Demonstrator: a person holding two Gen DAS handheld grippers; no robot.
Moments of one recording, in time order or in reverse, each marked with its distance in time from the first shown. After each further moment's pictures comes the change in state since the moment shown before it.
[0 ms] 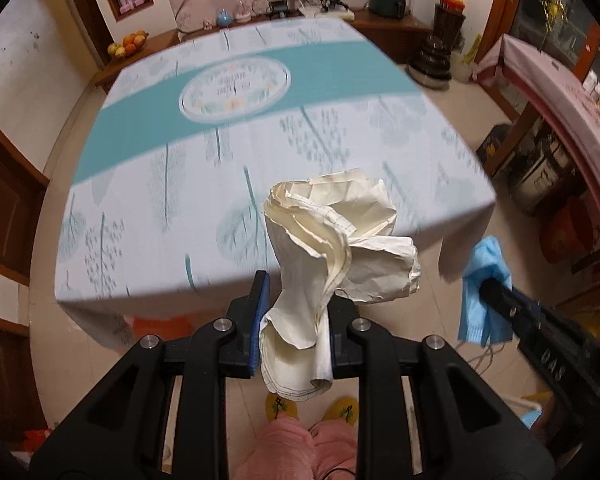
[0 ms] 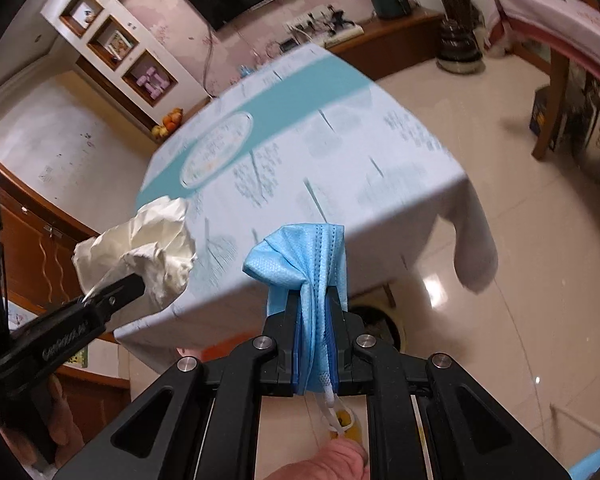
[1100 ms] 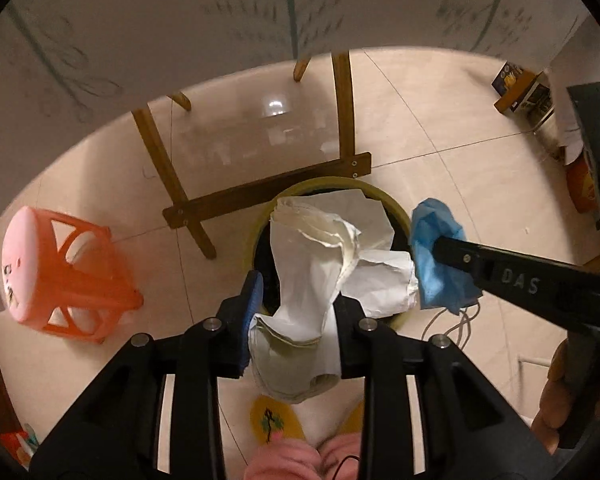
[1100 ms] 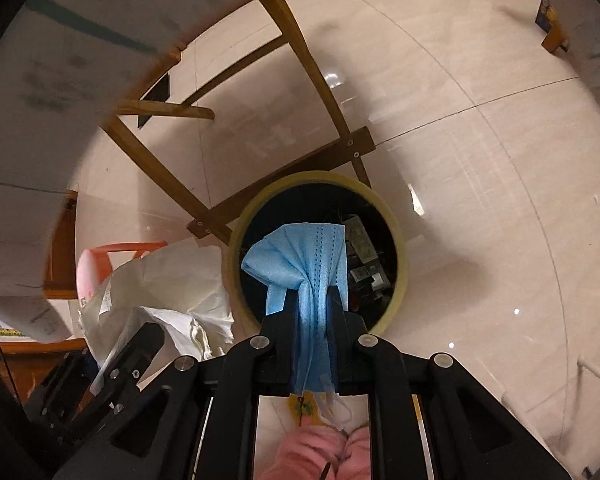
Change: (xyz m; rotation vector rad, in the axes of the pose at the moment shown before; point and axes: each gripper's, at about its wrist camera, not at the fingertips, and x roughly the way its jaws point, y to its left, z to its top) left arm 0.333 0.016 -0.177 0.024 0.097 -0.053; right arm 0.347 -0.087 -0.134 0.032 0.314 -0.119
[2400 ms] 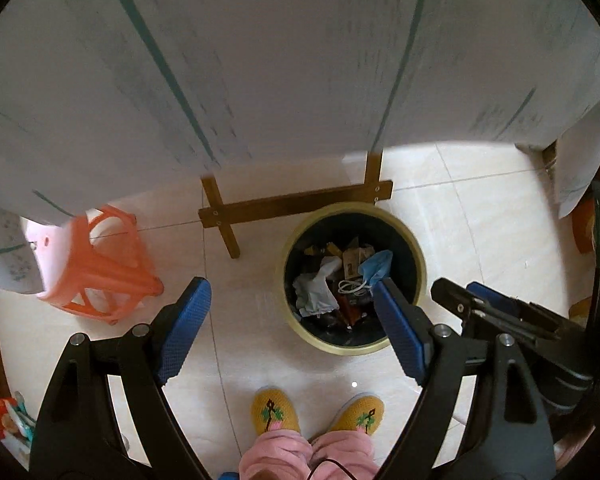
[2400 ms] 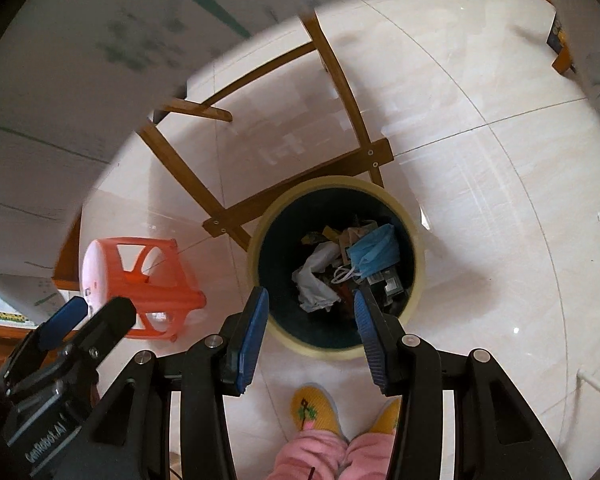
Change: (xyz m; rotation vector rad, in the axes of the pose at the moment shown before) left arm -0.079 0.034 0.018 -0.132 -0.011 0.048; right arm -0.052 0.030 -0.024 -0.072 -0.056 0.016
